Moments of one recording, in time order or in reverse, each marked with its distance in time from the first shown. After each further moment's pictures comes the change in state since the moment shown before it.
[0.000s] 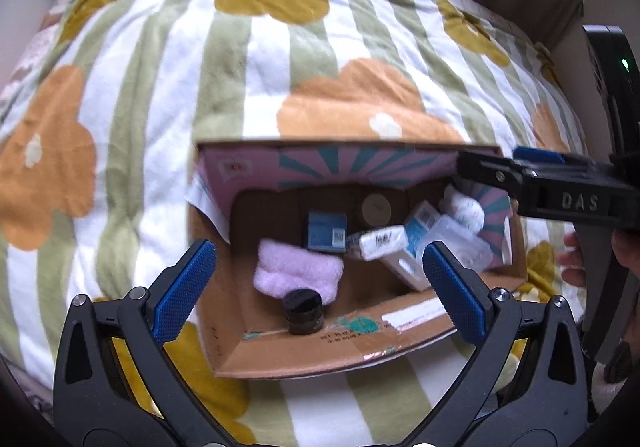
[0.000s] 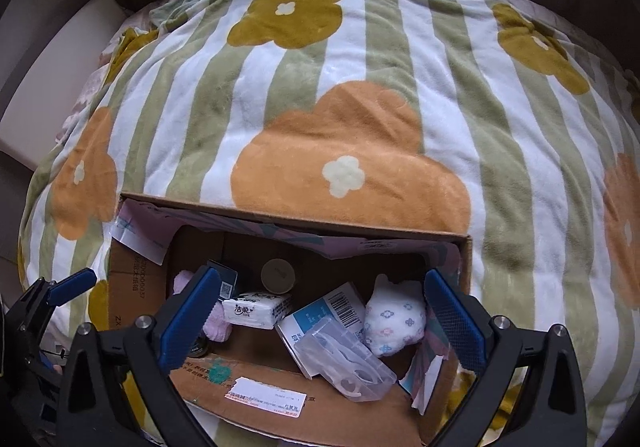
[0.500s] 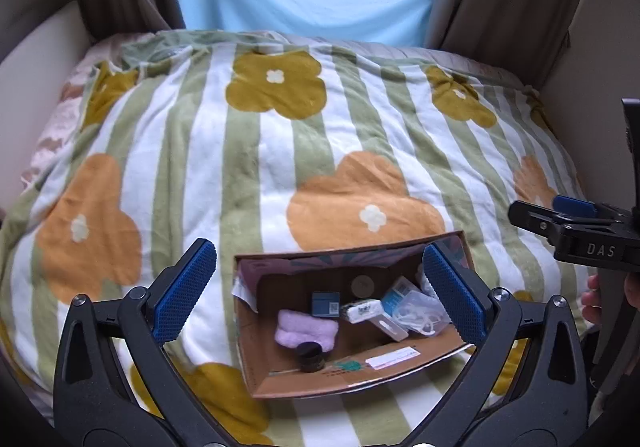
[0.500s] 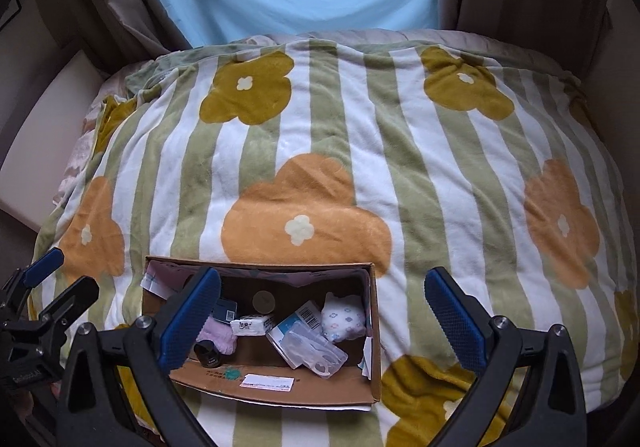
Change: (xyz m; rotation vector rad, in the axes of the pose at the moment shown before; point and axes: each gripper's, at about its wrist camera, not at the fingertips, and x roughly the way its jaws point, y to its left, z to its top) left arm -0.099 -0.013 0.067 0.040 -0.174 0.040; right arm -0.117 -0.017 0.021 0.122 -0.127 -0.111
